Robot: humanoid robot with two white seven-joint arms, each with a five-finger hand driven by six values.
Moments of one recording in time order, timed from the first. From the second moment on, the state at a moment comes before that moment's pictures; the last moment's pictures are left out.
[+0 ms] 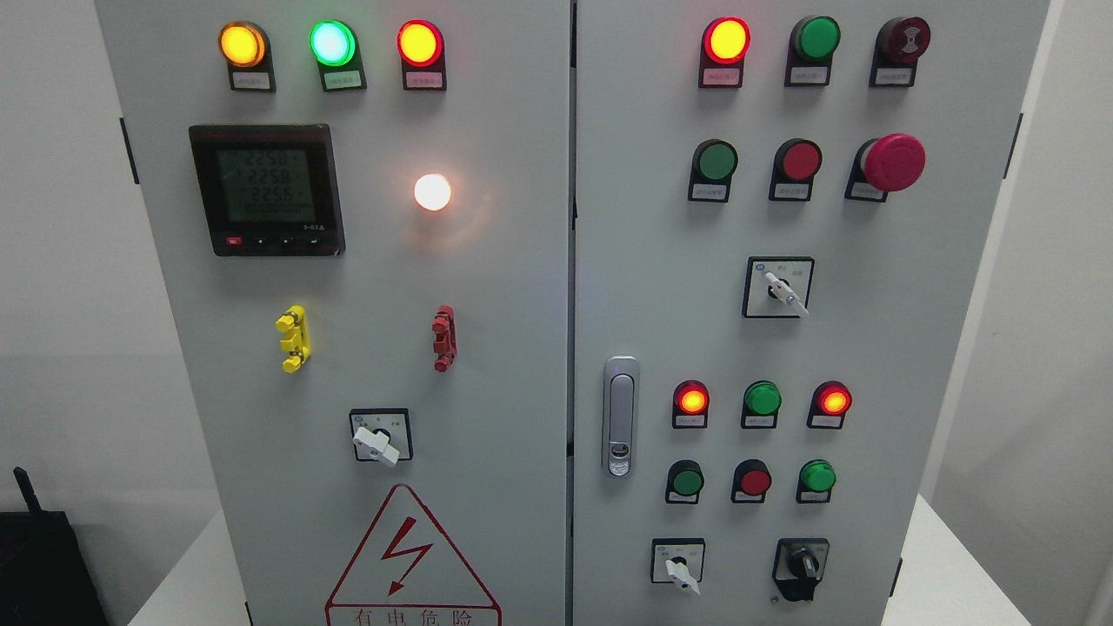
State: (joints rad) left arm 0.03 -0.08 -0.01 -0.09 0.03 -0.03 -0.03; right arm 0.10 0.03 0.12 -0.21 0.02 0.05 0.10
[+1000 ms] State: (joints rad) left arm 0.03 -0.08 -0.01 -0.09 0.03 -0.03 -0.03; right arm 0.13 0.04 0.12 -0.42 0.02 -0.05 0.10
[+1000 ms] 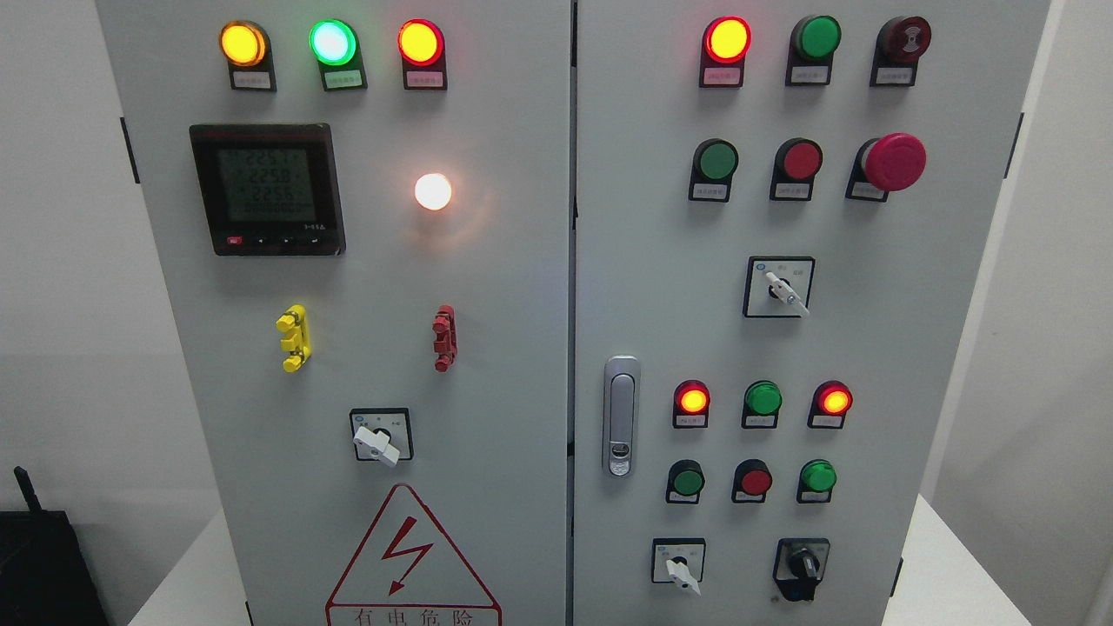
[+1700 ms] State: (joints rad) left arm 0.03 -0.08 -0.01 -0.09 0.03 -0.03 -0.03; right arm 0.16 0.02 0.12 -0.69 0.02 -0.32 -0.01
